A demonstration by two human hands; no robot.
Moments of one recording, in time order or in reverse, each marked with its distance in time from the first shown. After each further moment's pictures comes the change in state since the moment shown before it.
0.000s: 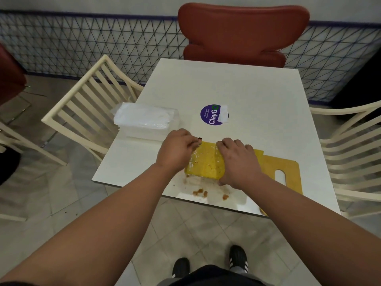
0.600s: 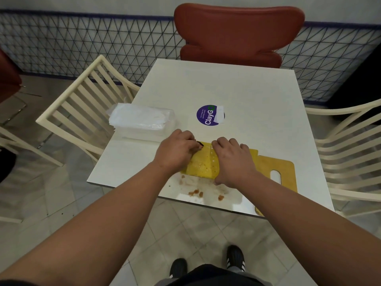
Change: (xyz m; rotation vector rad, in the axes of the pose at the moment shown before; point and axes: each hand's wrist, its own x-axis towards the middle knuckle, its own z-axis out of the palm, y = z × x) left_hand 0.003 0.003 0.003 0.215 -0.024 0.230; right_hand 0.003 0.002 -0.005 0.013 -0.023 0.008
